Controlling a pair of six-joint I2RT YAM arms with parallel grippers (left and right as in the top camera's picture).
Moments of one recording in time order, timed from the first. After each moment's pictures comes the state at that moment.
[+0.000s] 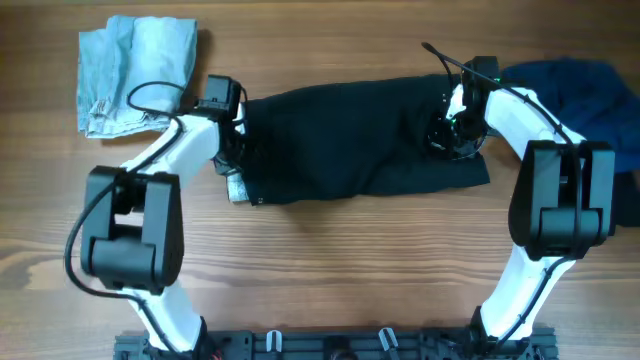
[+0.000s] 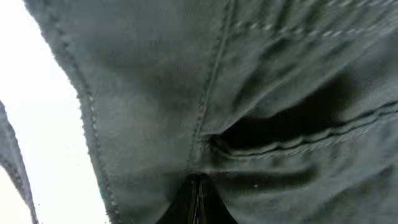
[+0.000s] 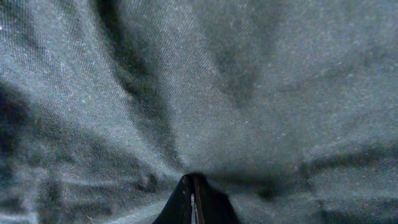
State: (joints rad) left arm -0.16 1.94 1.20 -0.64 0.21 -0.47; right arm -0.01 2.08 1.39 -0.83 -0.31 0.31
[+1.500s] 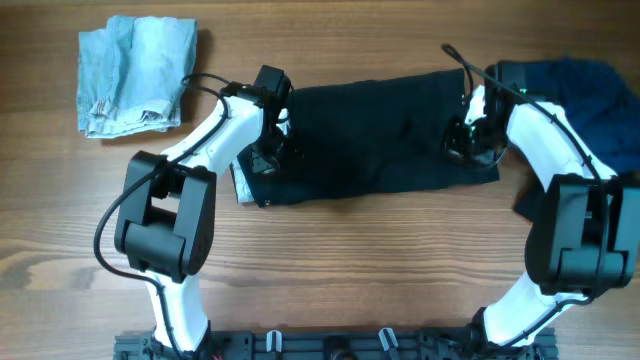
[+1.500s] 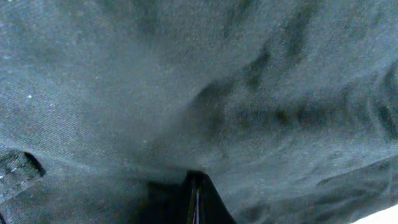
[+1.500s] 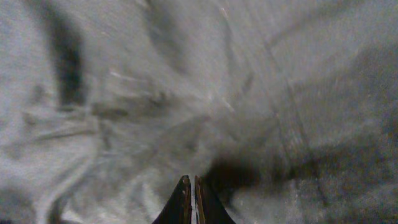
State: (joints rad) left arm -0.34 2.04 1.43 -0.95 0.33 -0.53; right arm -0.06 1.88 1.26 -0.84 -0.28 0.27
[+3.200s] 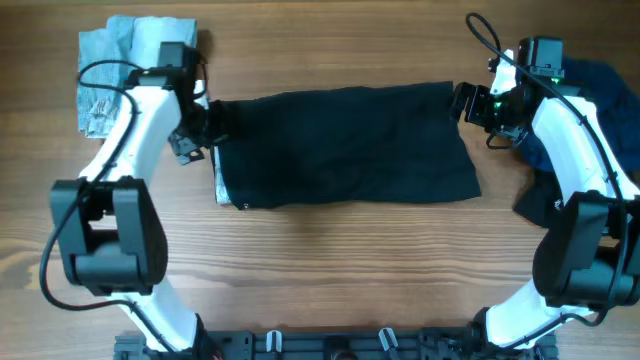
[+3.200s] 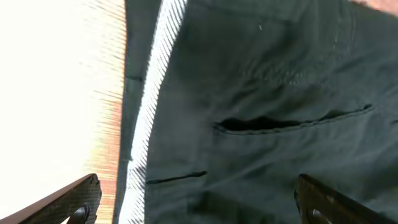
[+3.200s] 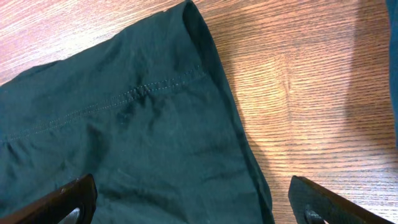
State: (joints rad) left arm -0.01 1.92 1.45 -0.98 0.23 -0.43; right arm -0.13 1.82 1.37 -0.76 -0.26 0.15
